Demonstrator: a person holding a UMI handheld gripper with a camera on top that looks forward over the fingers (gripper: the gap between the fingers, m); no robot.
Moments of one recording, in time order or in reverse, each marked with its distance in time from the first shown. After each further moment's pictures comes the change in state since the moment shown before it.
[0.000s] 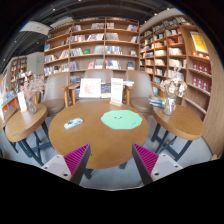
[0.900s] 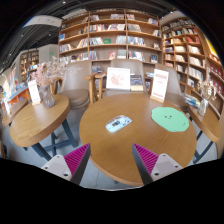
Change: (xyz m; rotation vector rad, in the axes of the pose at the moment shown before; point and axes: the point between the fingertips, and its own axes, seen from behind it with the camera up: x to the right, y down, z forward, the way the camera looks) arm -0.220 0.004 0.098 -0.088 -0.166 -0.050
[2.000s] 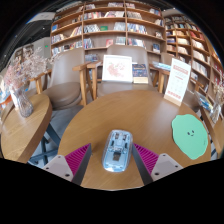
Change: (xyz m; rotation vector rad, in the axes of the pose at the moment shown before) arm 0.002 -0.055 0.187 -0.124 0.027 0.014
